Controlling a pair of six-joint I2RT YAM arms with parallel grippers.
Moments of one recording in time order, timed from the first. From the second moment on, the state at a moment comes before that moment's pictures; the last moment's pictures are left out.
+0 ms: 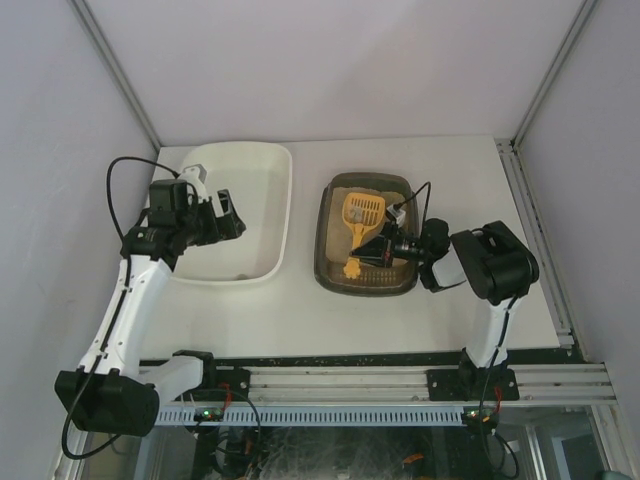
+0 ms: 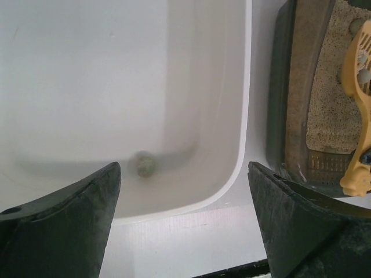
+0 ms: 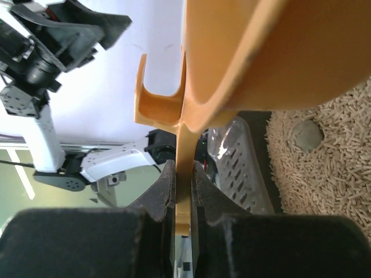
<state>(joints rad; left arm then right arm) -0.09 1.09 1.10 -0.72 0.14 -0.28 0.30 1.93 0.58 1.32 -1.06 1.42</state>
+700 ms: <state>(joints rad) -0.06 1.08 1.08 -0.70 0.14 -0.28 0.26 1.84 0.58 1.10 -1.06 1.27</state>
